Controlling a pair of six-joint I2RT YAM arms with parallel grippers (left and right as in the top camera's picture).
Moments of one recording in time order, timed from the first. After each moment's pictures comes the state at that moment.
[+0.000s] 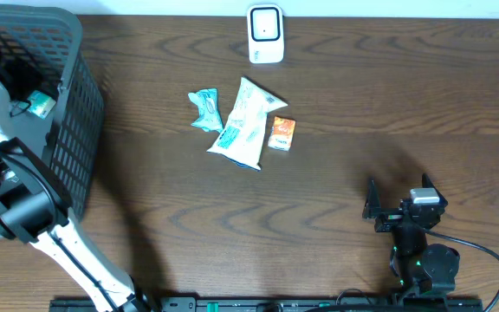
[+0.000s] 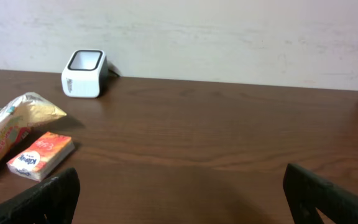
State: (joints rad) left arm 0.55 2.24 1.97 -0.76 0.00 -0.39; right arm 0.00 0.02 0.01 -0.07 -0.04 -0.03
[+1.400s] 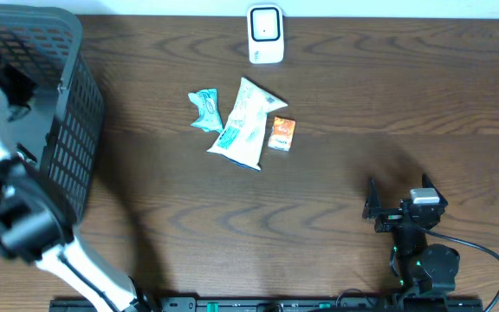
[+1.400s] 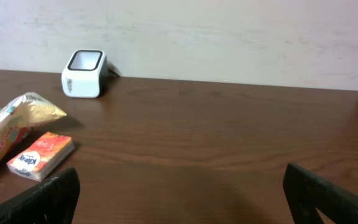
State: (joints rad) left arm 0.54 2.05 1.86 -0.85 -0.03 -0.45; right arm 0.00 0.02 0.01 -0.07 -0.04 -0.03
